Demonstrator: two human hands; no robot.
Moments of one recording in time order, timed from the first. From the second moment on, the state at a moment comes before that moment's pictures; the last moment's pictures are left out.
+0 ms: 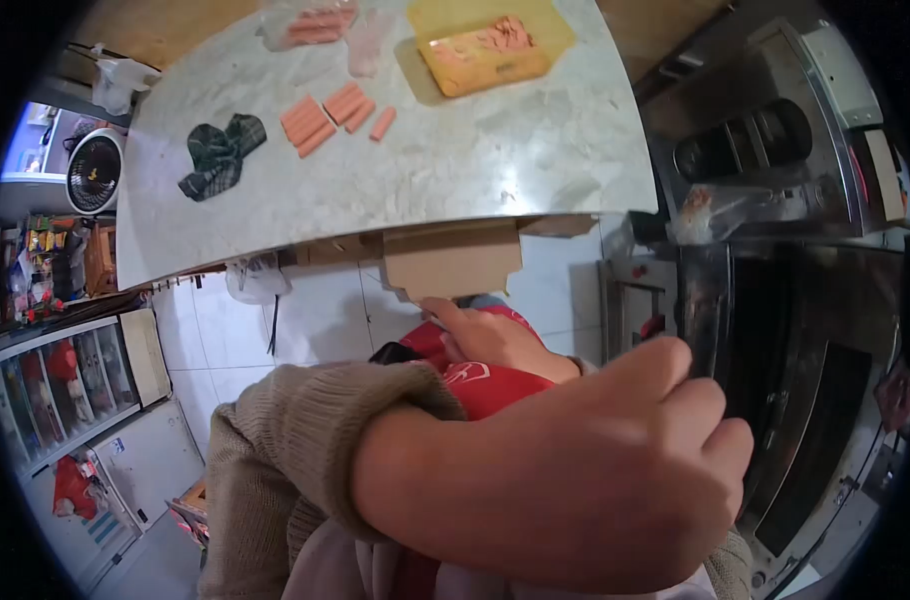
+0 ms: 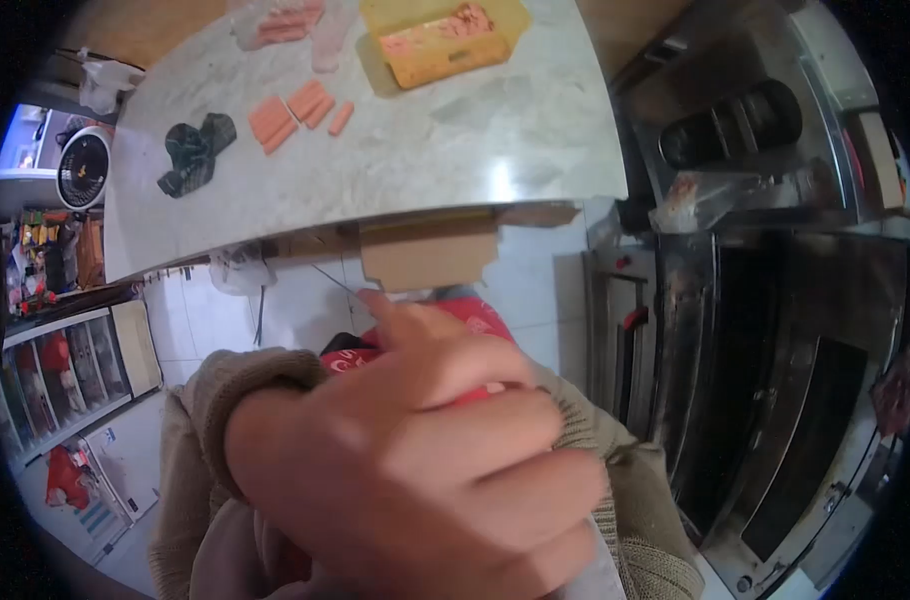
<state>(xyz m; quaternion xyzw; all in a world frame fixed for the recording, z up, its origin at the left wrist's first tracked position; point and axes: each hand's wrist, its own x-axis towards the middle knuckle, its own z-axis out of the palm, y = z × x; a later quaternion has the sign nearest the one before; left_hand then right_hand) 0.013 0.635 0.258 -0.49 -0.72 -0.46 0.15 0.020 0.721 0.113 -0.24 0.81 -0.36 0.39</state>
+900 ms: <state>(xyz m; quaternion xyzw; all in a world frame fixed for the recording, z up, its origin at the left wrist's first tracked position) 0.015 0.671 0.346 -0.44 -0.55 -0.69 -0.18 -0.021 0.773 0.111 -0.29 0.85 -0.33 0.31</state>
